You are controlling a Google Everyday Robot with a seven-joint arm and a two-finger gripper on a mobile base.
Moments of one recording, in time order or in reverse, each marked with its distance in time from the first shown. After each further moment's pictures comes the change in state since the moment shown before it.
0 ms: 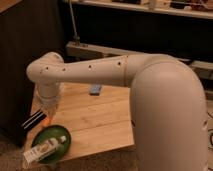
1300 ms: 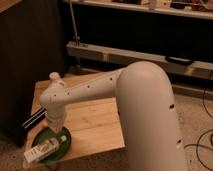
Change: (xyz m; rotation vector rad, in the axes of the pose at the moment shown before) arm 0.020 0.006 0.103 -0.004 0.002 -0.065
